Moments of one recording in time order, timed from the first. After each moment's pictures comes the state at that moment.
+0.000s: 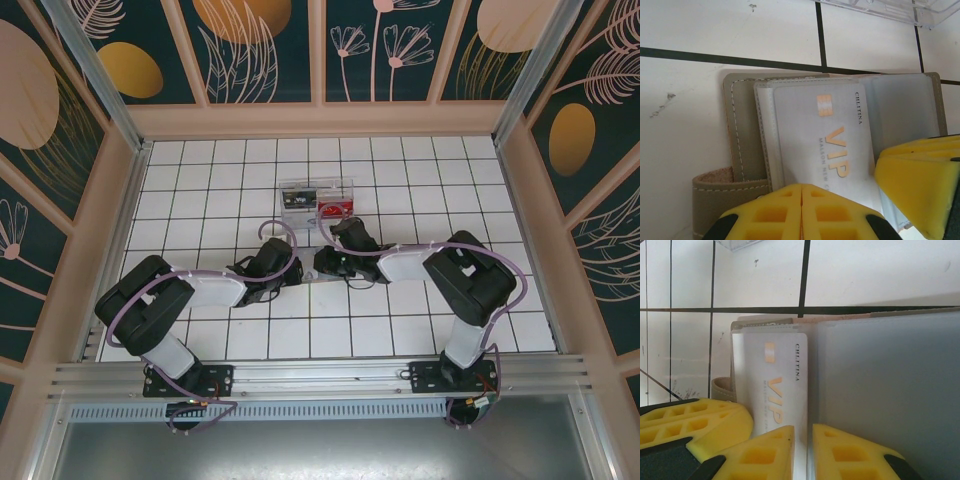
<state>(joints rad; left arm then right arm) -0.74 1.61 0.58 0.23 -0.03 -0.81 0.75 1.78 0.80 0.17 -0.29 0.80</state>
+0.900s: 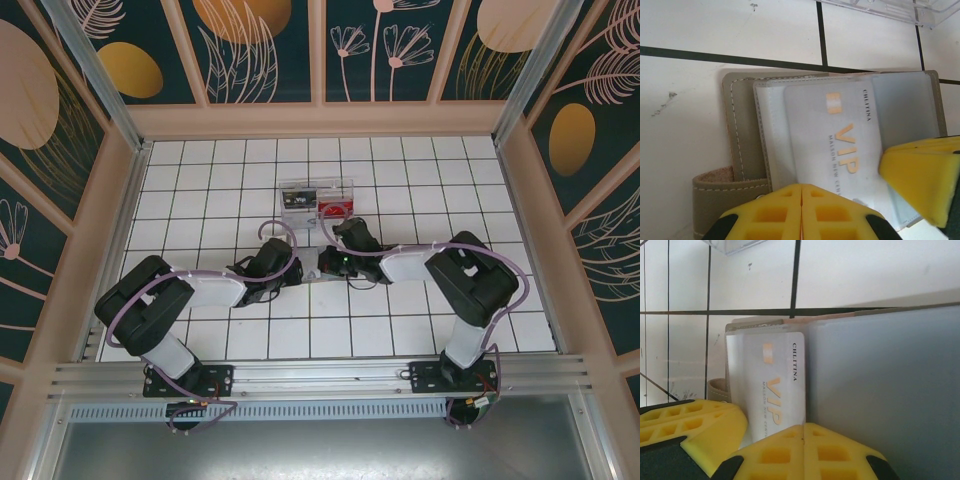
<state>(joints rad) -0.74 1.61 0.58 0.22 -0.04 -0.81 0.73 1.76 0.78 0.18 -0.28 0.80</state>
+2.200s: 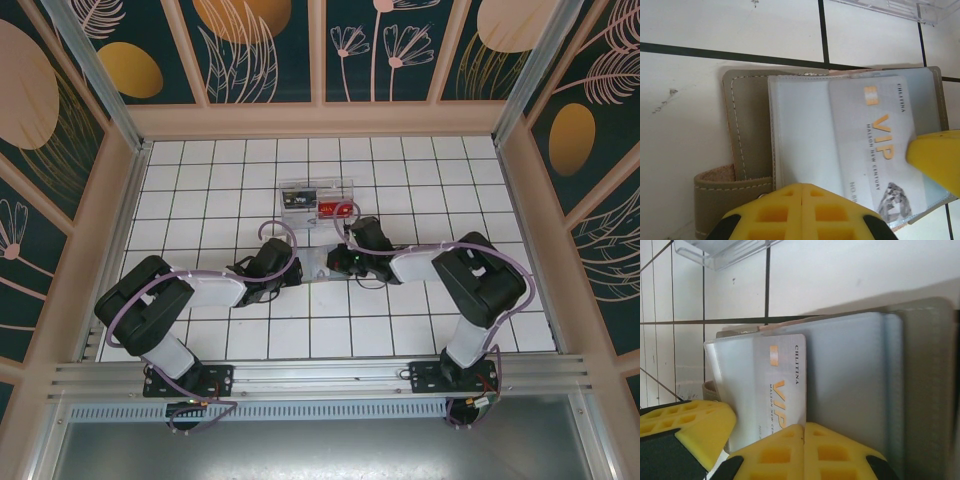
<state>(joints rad) -0.74 1.61 0.58 0.22 -0.03 -0.80 0.65 1.73 0.70 0.24 -0.36 0.81</state>
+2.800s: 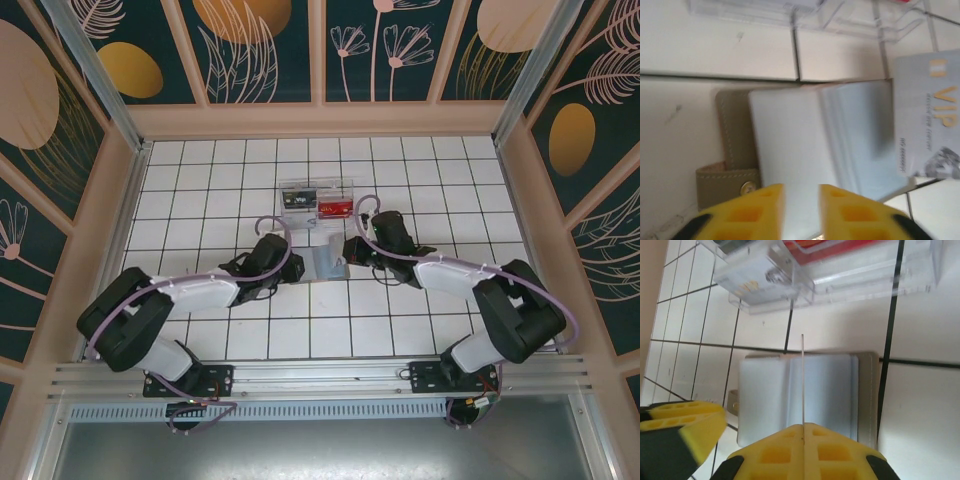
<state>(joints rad) -0.74 1.46 0.60 0.10 -0.04 -0.79 0.59 1.46 0.66 0.11 -0.27 0.66</state>
